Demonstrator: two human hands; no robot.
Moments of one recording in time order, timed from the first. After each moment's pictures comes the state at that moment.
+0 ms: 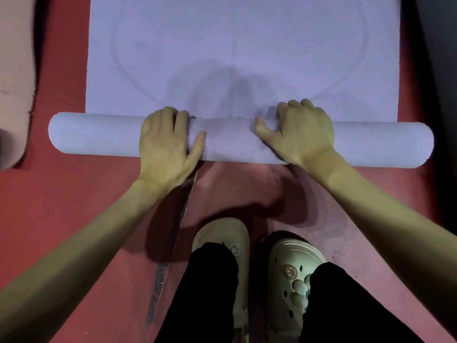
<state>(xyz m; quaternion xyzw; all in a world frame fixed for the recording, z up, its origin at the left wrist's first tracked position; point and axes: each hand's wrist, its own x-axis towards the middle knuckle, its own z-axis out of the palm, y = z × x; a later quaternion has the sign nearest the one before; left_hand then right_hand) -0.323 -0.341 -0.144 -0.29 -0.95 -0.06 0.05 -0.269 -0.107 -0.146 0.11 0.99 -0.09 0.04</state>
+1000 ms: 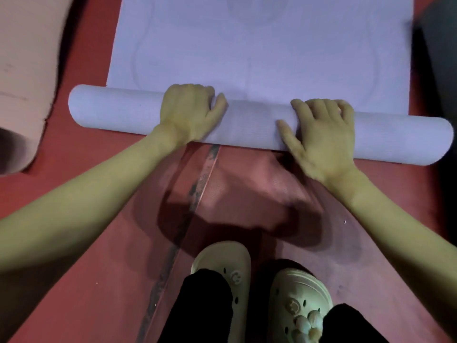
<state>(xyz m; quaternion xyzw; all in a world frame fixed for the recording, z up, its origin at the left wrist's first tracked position) -0.420 -0.293 -0.144 -0.31 -0.95 -0.04 0.03 -0.283 -0.078 -0.155 0.06 0.99 -0.05 -0.12</state>
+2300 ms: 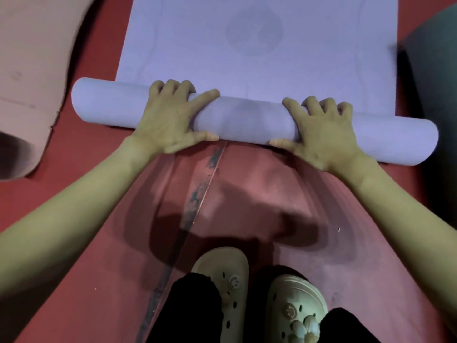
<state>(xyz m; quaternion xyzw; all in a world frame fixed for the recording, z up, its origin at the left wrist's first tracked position) -0.428 -0.337 -0.119 -0.39 -0.92 0.00 -0.02 -0.308 -0.061 -0.125 0.01 1.00 -0.03 0.04</state>
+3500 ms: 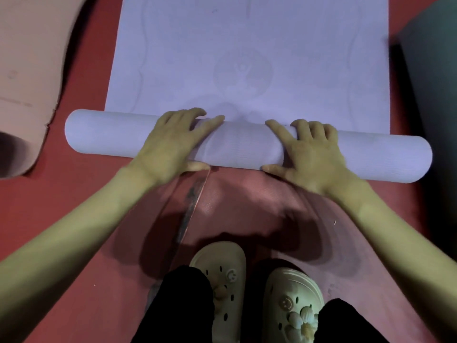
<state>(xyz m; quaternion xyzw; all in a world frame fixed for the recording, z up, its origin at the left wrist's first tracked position) -0.378 -0.346 -0.121 -0.43 -0.90 -0.06 -0.09 -0.270 -0.082 -0.119 0.00 0.99 -0.06 0.14</state>
